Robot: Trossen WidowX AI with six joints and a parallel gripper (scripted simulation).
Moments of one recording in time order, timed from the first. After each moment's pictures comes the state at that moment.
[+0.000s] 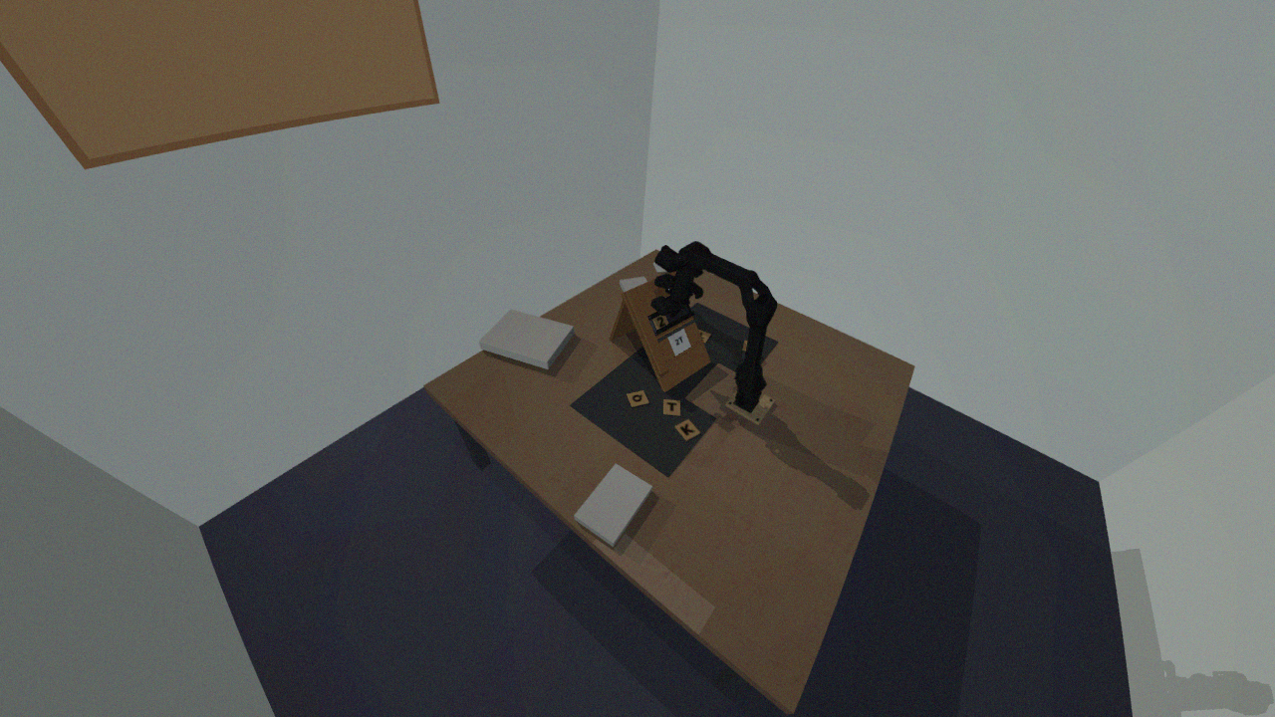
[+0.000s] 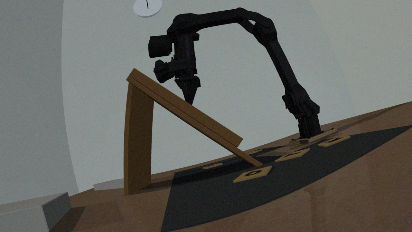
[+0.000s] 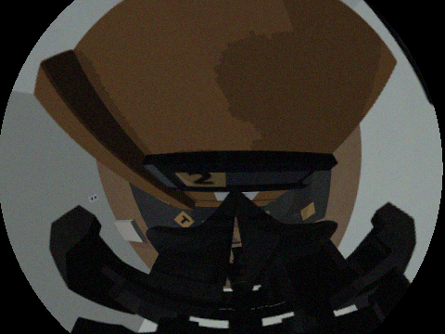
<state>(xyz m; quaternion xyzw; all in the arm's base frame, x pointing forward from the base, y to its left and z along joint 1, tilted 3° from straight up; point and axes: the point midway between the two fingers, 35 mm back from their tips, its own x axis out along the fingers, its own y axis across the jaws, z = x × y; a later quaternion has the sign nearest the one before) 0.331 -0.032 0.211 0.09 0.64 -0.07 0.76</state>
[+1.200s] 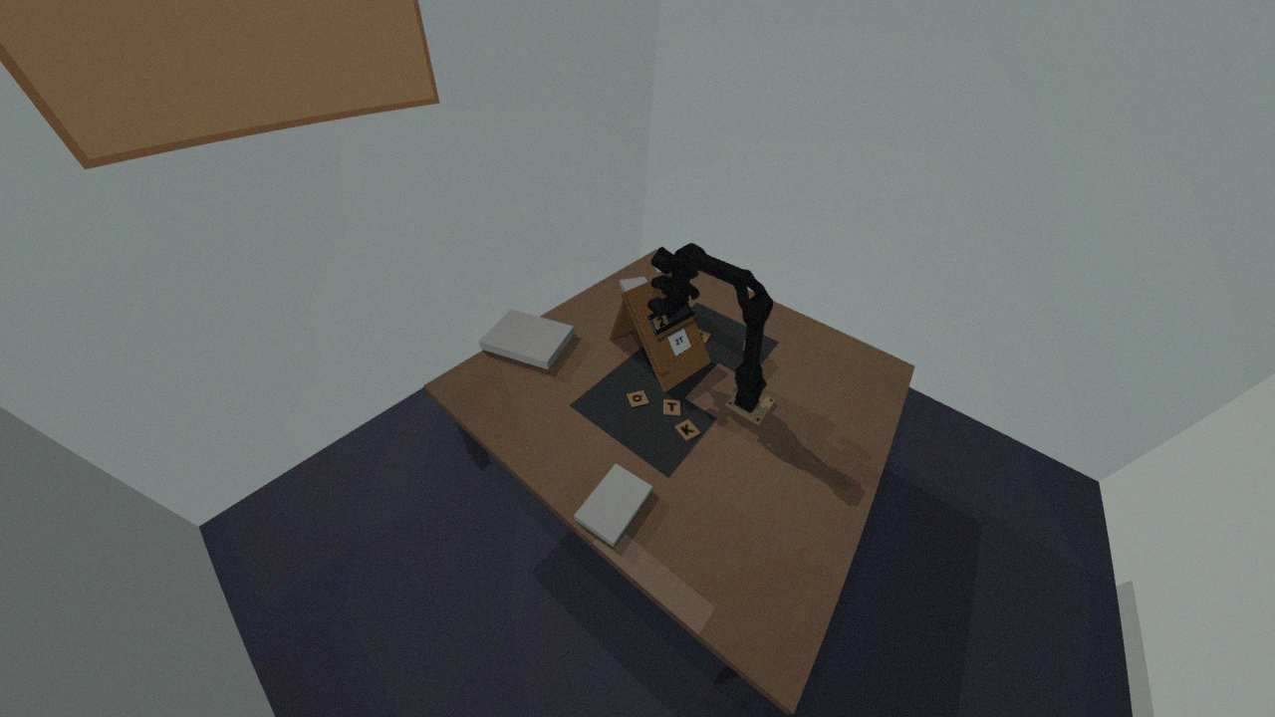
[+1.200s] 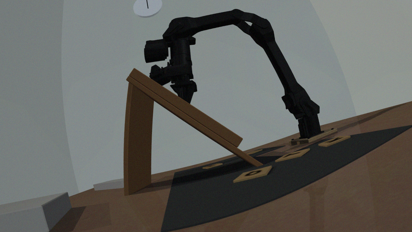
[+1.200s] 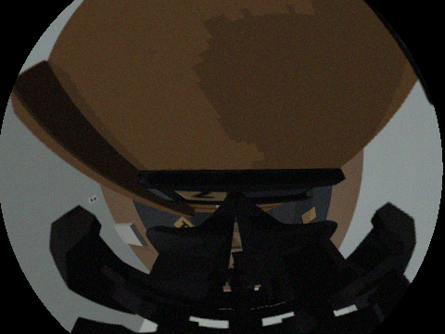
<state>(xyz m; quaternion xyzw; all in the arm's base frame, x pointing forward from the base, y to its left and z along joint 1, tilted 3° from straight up) 0.345 -0.034 0.200 0.09 0.64 -0.07 0.76</state>
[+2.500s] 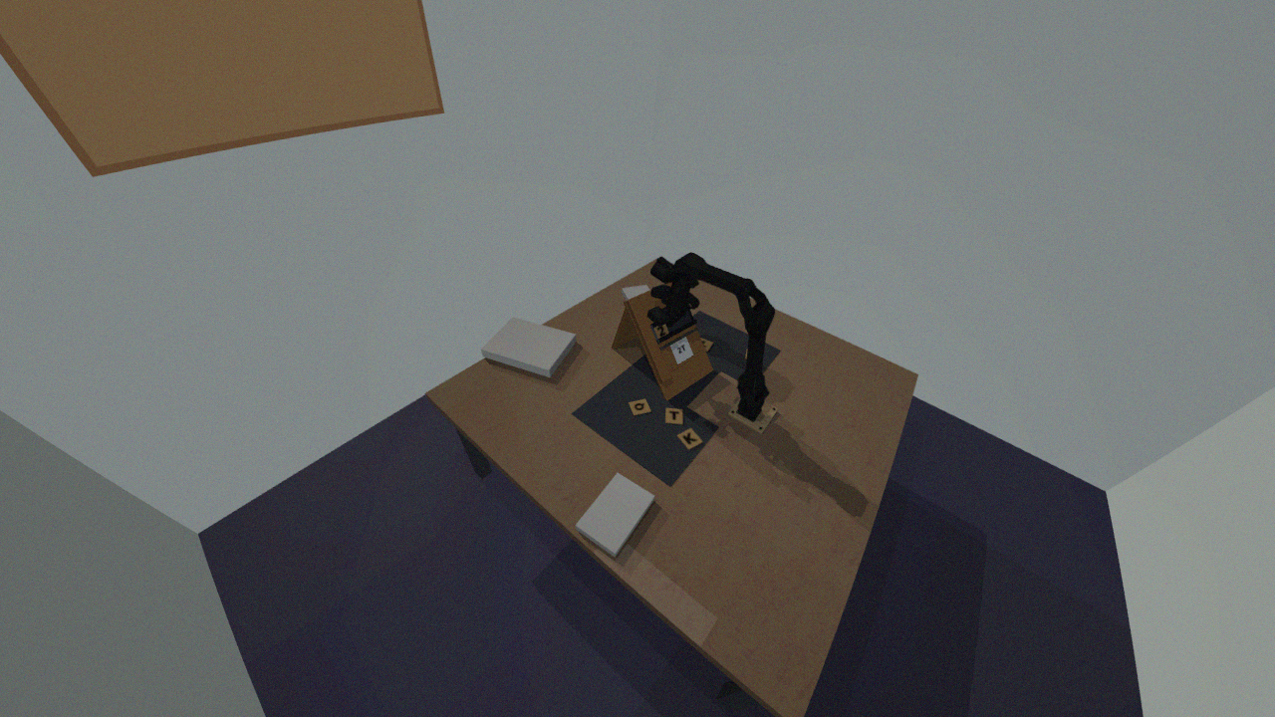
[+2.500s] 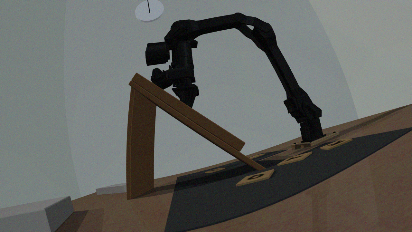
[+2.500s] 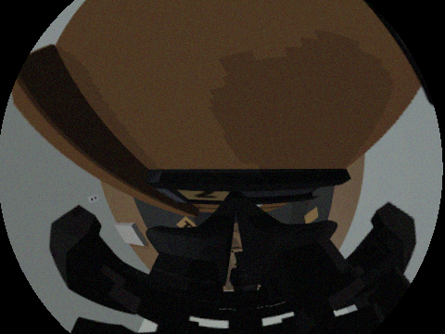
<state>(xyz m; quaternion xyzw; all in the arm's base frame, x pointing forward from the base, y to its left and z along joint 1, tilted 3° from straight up) 0.347 -0.022 0.201 0.09 0.64 -0.06 0.76</state>
